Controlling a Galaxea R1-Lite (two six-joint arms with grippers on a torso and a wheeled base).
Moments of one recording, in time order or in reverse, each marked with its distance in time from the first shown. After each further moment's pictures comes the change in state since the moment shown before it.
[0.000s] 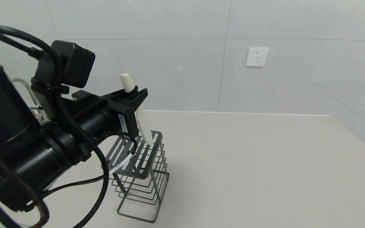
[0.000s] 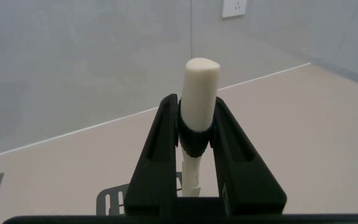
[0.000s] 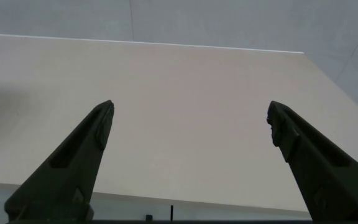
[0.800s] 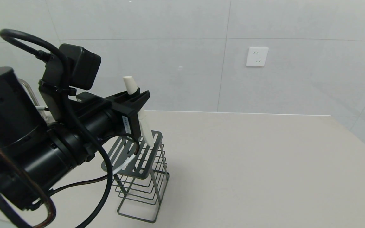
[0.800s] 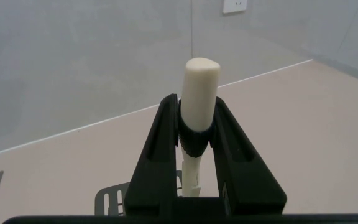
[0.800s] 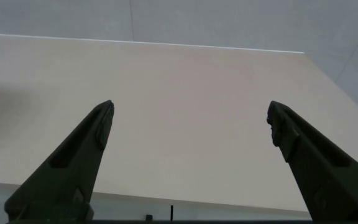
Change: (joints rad) left arm 0.001 0.016 -0.001 0.000 0.000 0.001; right arm 0.000 0.000 0.000 0.000 0.000 0.000
